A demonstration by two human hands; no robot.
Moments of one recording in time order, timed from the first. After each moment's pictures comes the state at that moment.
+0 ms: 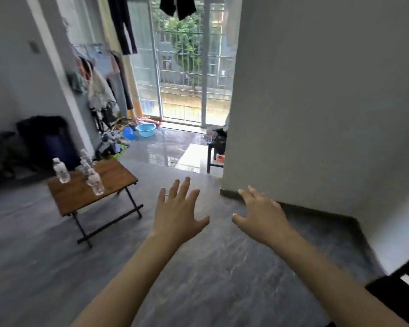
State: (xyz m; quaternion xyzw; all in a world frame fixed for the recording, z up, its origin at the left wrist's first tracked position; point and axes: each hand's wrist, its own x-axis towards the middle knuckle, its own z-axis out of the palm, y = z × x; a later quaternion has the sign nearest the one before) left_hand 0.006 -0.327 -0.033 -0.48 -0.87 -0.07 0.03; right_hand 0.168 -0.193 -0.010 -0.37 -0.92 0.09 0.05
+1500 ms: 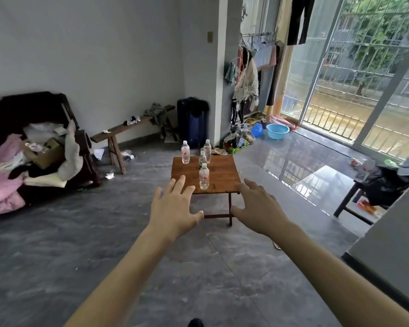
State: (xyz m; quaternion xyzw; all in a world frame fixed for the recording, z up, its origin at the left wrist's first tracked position) left_hand -0.288 -0.361 -0.048 -0.11 -0.99 -0.06 0.01; right_hand -0.265 -0.148 -0.035 0.02 -0.99 0.16 0.00
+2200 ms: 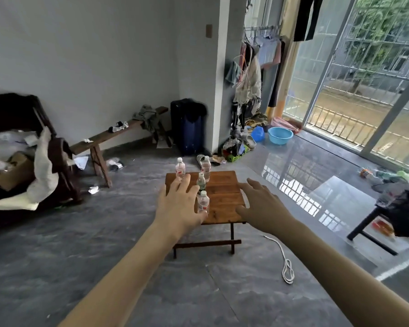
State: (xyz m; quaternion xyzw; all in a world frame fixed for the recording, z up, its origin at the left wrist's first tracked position) left_hand -0.590 -0.336 -0.057 -0.14 -0.99 -0.05 0.00; right_hand -0.552 -0.126 -0.028 0.00 -0.99 0.16 -0.03
